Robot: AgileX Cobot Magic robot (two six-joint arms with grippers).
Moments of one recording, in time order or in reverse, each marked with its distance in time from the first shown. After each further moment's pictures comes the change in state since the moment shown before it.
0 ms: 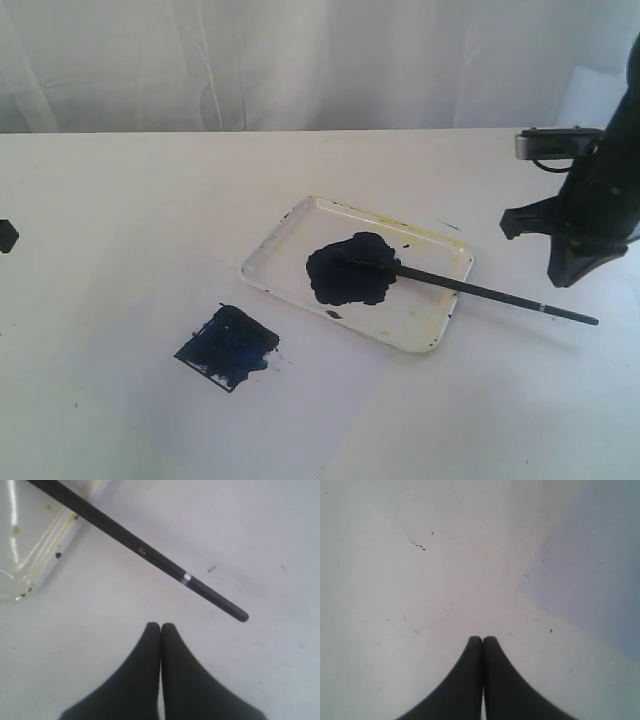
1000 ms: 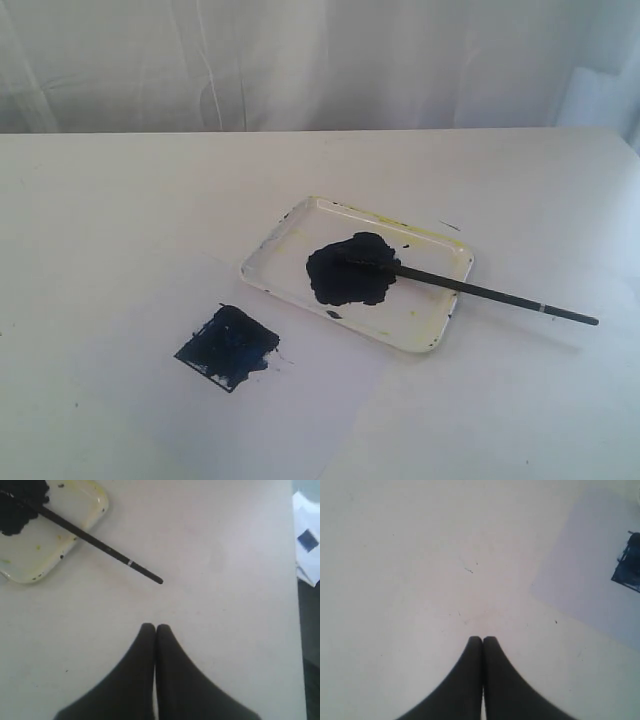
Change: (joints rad) left arm 0.000 -0.784 0.245 0.110 -0.016 -0.005; right arm -0.064 -1.020 0.456 -0.098 -0.124 -0.021
